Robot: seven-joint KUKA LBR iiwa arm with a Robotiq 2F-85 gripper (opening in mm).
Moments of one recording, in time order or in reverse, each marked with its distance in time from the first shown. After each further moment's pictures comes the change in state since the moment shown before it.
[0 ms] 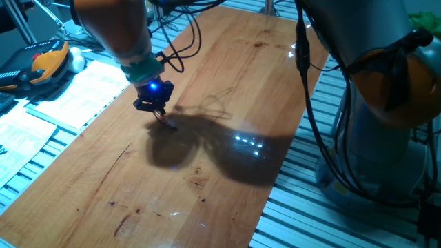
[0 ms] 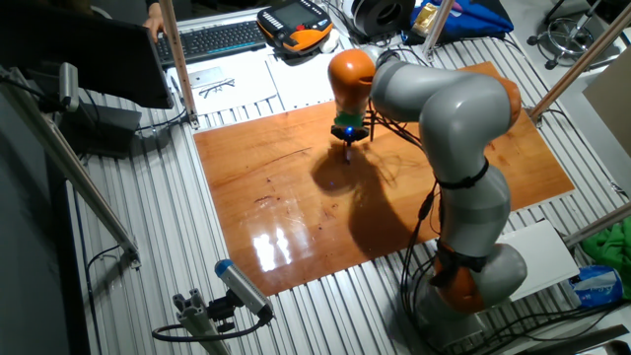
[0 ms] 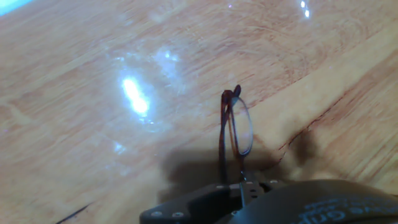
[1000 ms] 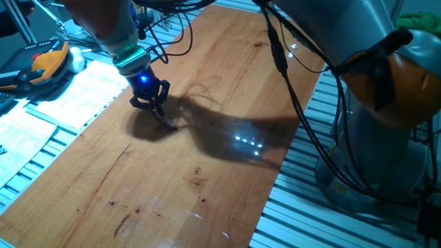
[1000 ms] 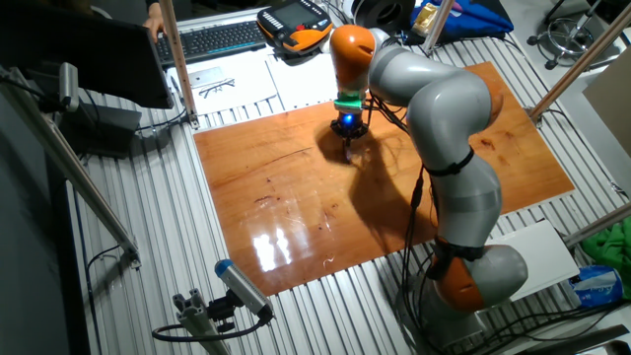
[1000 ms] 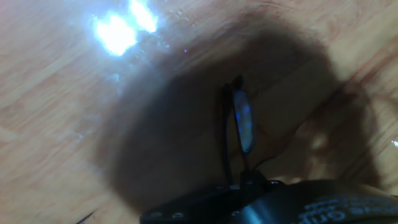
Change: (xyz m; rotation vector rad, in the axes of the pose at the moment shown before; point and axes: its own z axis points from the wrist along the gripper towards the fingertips) arm -0.005 0.002 0.006 -0.001 0.258 0.077
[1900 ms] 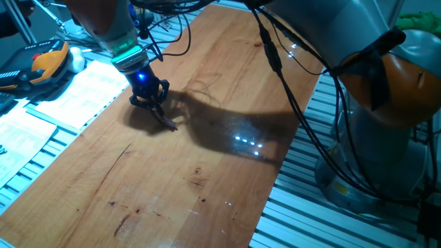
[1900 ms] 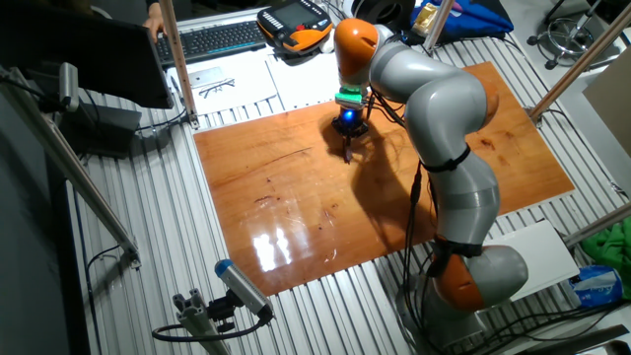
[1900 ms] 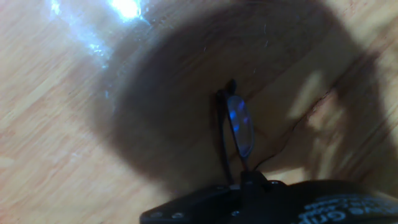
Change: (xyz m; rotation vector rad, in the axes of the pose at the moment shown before) arm -0.004 0.000 0.000 -0.011 0.079 0.075
